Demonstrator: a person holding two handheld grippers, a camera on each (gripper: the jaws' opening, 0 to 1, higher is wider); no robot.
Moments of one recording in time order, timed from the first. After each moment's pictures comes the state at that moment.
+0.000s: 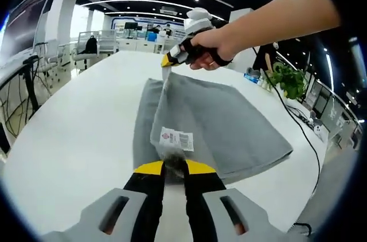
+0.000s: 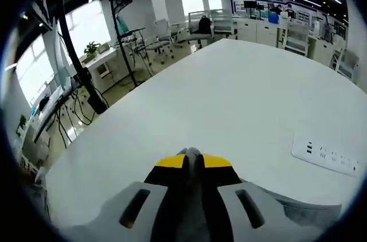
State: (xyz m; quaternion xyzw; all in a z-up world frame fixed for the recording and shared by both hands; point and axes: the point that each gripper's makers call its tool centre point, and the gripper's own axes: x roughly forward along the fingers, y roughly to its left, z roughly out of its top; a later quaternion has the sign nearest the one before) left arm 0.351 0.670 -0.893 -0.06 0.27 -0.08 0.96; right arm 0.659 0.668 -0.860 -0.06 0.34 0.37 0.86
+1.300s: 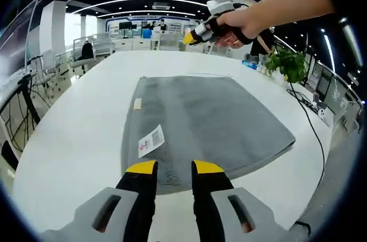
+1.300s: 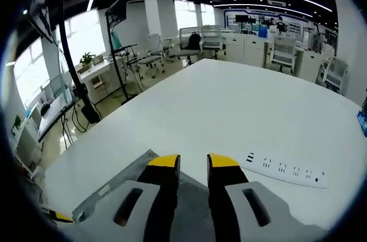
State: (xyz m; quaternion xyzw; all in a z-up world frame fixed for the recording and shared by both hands) left arm 0.355 0.632 -0.877 -0.01 0.29 -0.10 0.95; right arm 0.677 0.557 -0.792 -0.05 0.29 0.34 0.89
